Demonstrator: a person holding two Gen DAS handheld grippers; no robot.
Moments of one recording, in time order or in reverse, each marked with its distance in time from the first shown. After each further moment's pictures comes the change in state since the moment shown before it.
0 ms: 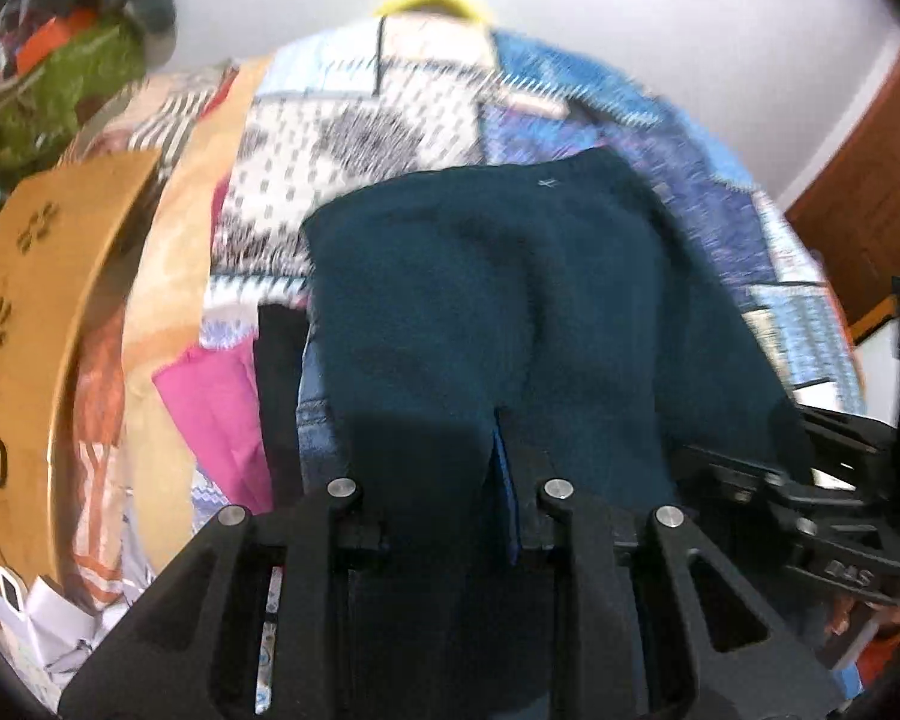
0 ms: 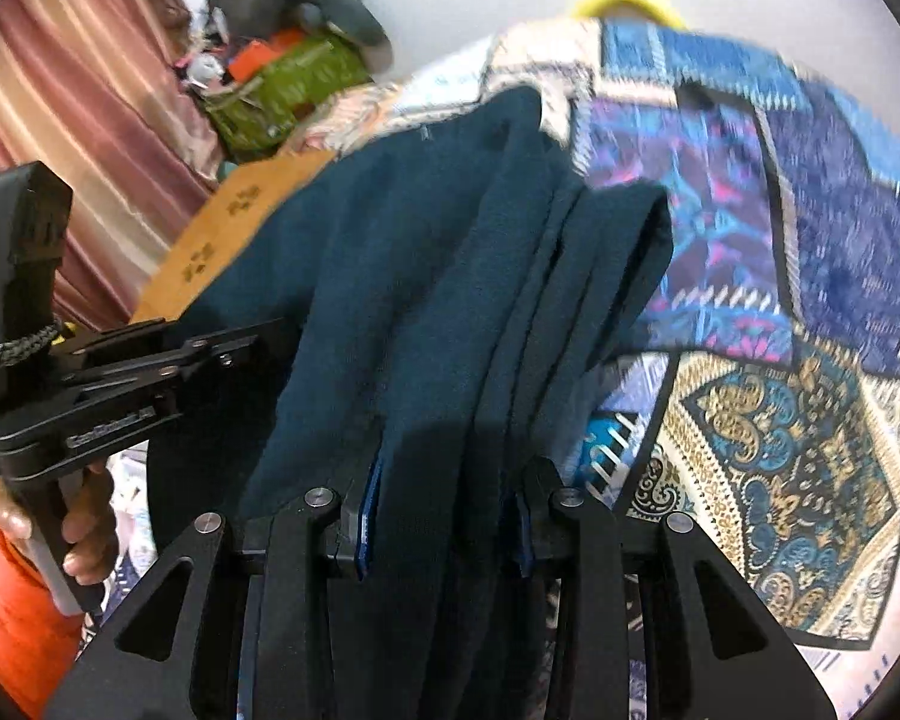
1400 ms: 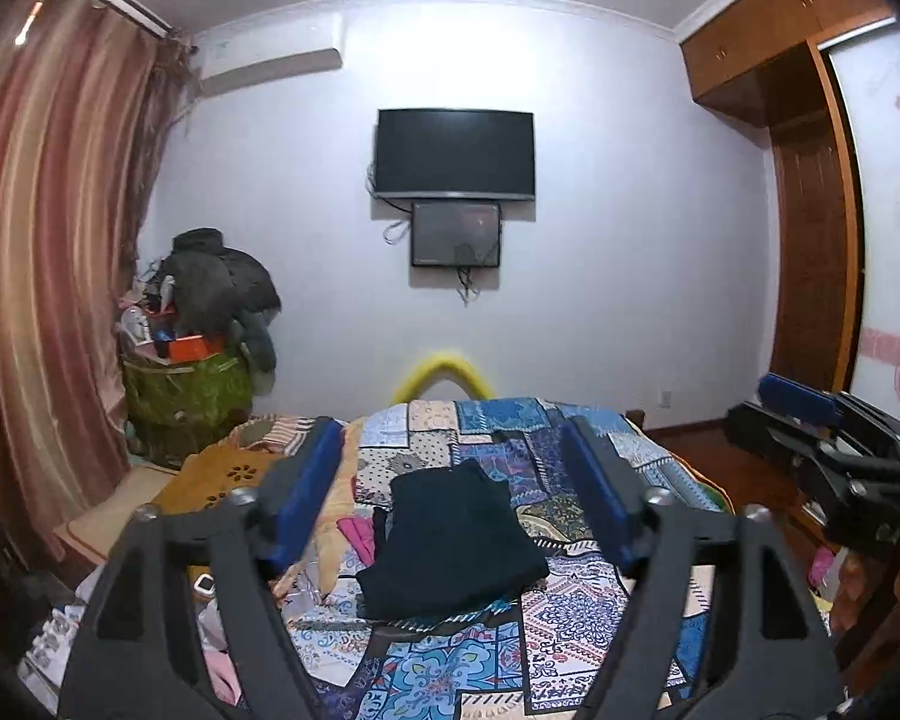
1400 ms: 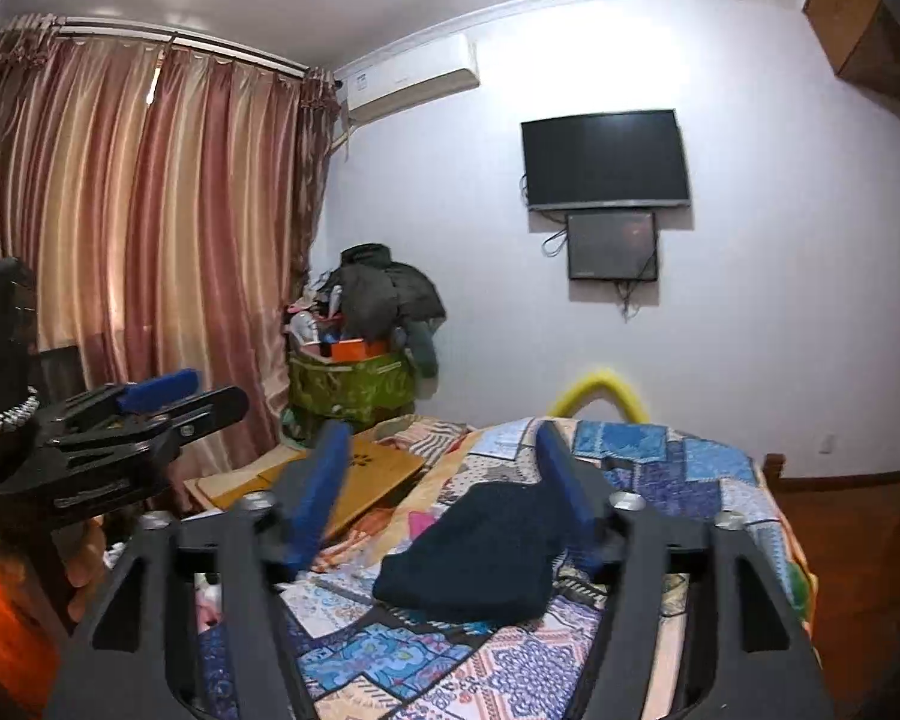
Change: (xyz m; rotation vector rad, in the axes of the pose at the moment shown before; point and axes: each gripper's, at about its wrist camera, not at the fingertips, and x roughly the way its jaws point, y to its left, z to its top) left arm -0.469 -0.151 -0.299 0.138 -0.908 0.149; right arm -0.386 0.195 -0.249 -0.277 -0.905 -0.122
